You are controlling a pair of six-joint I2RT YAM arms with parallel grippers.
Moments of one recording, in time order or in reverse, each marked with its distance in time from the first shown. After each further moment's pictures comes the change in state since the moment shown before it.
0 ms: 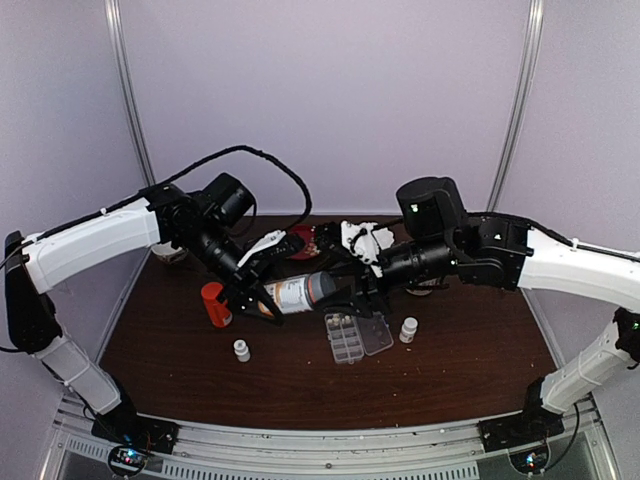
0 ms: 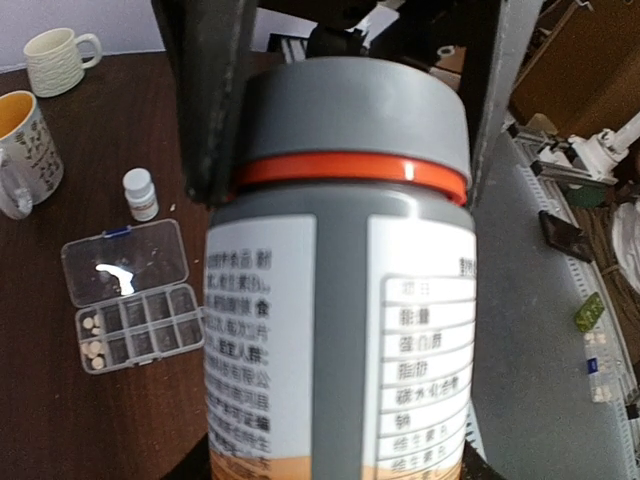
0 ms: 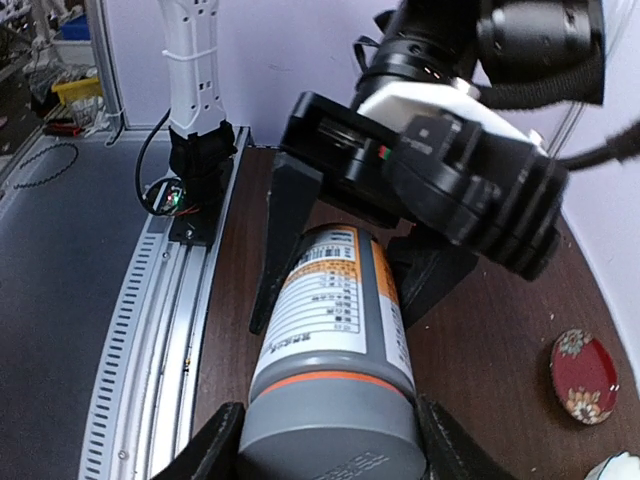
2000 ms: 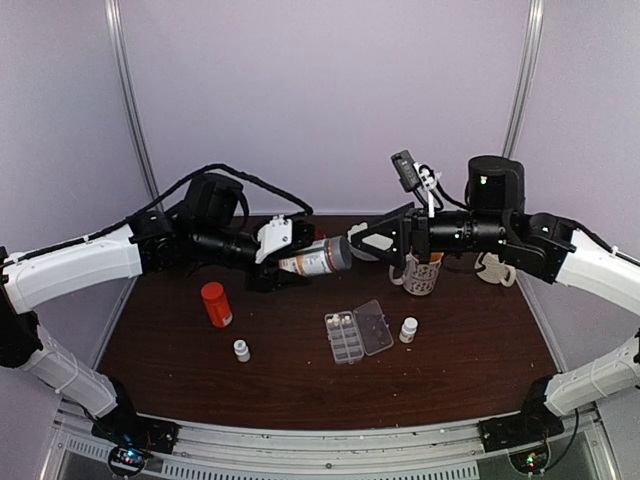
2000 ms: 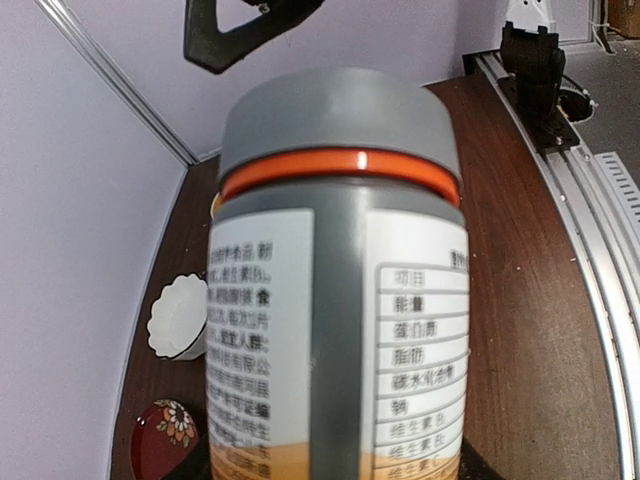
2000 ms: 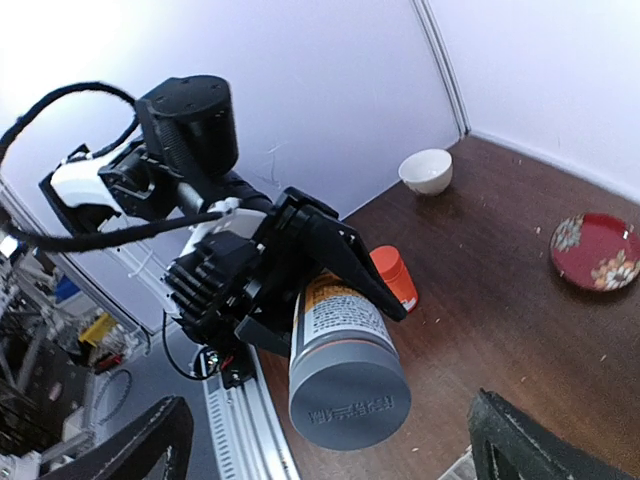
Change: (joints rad) left arm -0.081 -0.155 -0.222 0.645 -0.526 0.024; right arm -0.218 -0.177 -0.105 0.139 -0.025 0.762
